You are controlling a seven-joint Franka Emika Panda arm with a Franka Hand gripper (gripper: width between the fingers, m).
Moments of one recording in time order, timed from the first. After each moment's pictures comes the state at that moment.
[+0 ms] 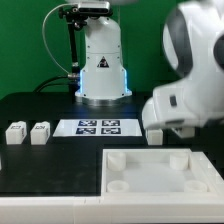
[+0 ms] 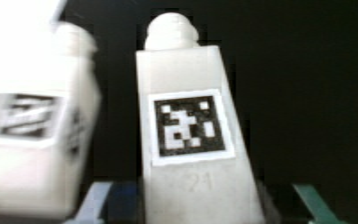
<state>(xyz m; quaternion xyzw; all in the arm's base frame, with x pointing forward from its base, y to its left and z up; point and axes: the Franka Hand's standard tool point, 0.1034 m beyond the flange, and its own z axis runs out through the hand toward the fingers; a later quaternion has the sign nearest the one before) 0.435 0.157 0.059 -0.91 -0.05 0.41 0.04</state>
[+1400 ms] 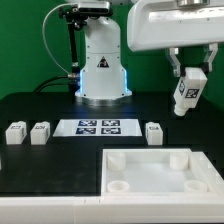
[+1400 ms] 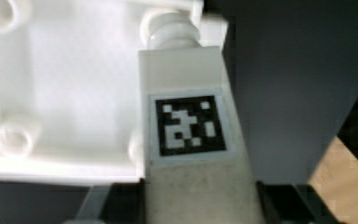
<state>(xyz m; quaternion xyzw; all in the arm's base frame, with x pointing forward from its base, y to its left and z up) 0.536 0.132 0.173 -0.99 -0.08 -0.12 0.04</state>
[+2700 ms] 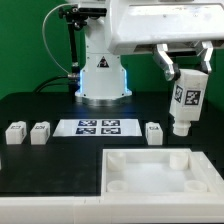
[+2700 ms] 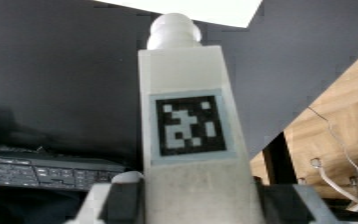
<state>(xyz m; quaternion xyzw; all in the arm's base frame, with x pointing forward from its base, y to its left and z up) 0.615 0.103 0.186 -0.95 -0.11 -0.27 0.05</state>
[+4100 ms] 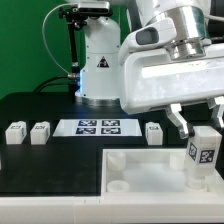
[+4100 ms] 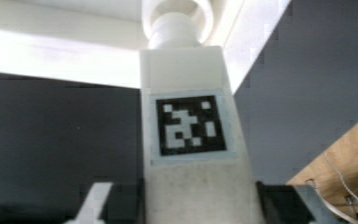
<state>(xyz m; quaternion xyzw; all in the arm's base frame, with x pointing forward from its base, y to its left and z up) 0.635 0.117 0.106 -0.95 -0.11 -0.27 0.06</state>
